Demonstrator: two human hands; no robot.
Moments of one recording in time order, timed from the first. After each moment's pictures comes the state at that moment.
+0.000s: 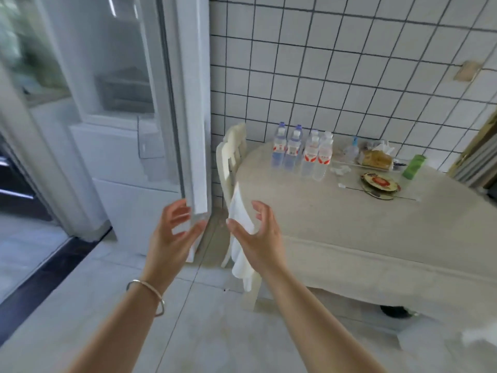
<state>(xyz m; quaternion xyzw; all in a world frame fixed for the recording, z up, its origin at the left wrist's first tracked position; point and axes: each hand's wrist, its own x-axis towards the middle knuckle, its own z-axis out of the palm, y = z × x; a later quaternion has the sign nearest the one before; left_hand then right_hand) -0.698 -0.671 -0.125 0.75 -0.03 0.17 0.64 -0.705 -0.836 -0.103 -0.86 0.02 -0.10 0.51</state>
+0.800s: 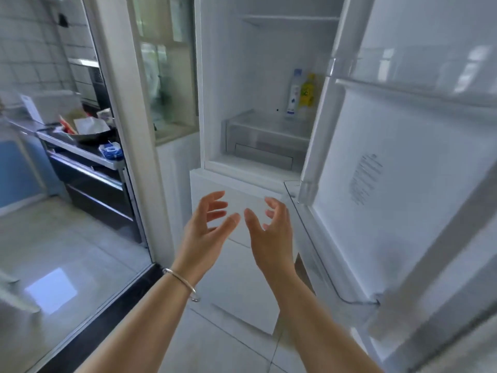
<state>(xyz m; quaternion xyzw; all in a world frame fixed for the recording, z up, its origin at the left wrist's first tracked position) -0.433 -0.338 -0.073 0.74 0.00 0.24 0.62 -0.407 -0.459 -0.063 -0.81 -0.07 -0.09 0.58</state>
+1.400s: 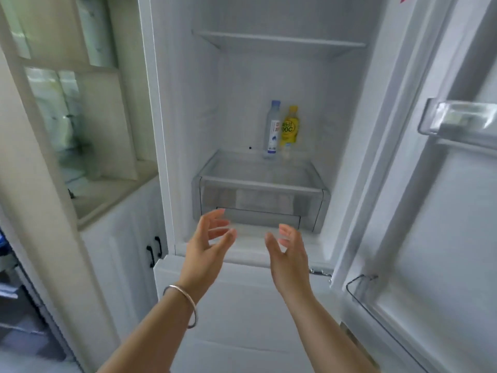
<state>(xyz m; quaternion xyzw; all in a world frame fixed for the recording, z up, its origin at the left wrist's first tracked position) -0.100 -0.198 -0.060 0.71 -0.11 0.14 0.68 -0.120 -0.342 -0.066 -0.79 0.09 -0.21 0.57</state>
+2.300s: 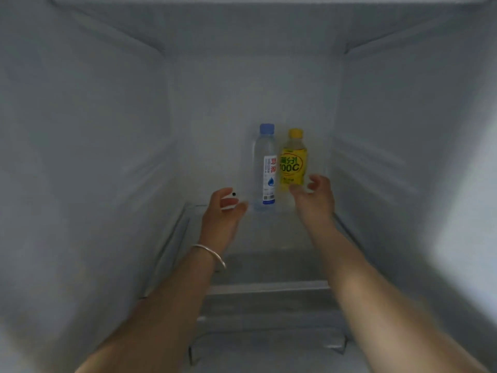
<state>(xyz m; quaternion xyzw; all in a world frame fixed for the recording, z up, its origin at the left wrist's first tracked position) 0.299 -0.289 -0.003 0.71 -0.10 0.09 0.69 0.265 -0.453 0.025 -0.74 0.19 -0.34 0.56</state>
